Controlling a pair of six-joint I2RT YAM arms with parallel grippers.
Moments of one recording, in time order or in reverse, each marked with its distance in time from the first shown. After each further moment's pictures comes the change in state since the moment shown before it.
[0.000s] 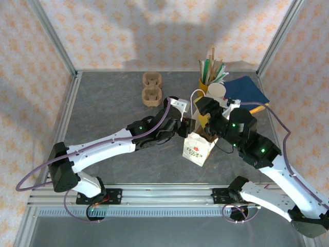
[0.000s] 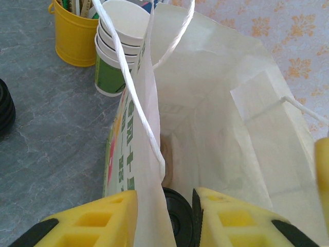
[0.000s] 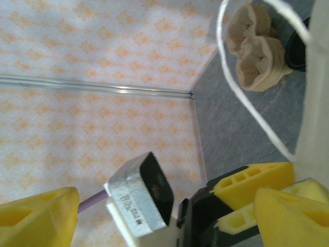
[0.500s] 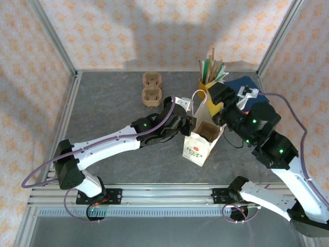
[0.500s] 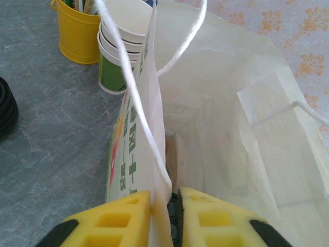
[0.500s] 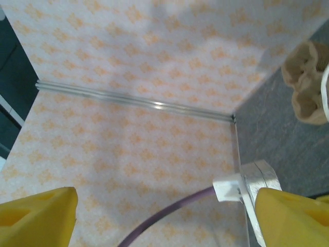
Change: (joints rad) left arm 0.000 0.063 0.087 -0.072 -0.015 -0.001; right arm -0.007 0.021 0.249 -0.059 0.073 -0.080
